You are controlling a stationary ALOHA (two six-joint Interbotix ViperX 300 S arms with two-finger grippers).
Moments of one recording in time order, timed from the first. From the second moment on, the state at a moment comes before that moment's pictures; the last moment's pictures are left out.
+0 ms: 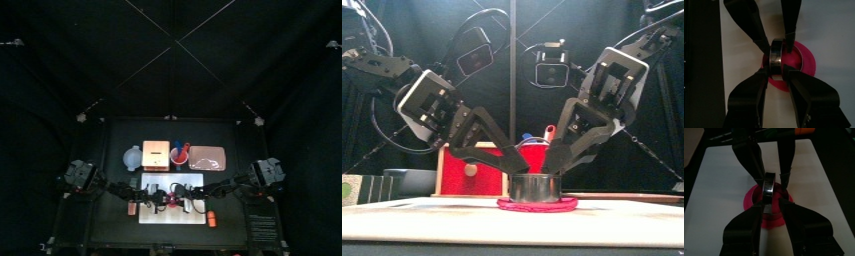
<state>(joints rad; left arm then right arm) -0.34 0.28 0.75 -0.51 -0.54 0.33 0.23 0.13 0.74 0.38 -0.01 -0.02</state>
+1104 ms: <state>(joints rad) -0.33 0.22 0.77 -0.54 -0.62 0.34 0.23 0.11 0.72 0.27 -0.09 -0.01</state>
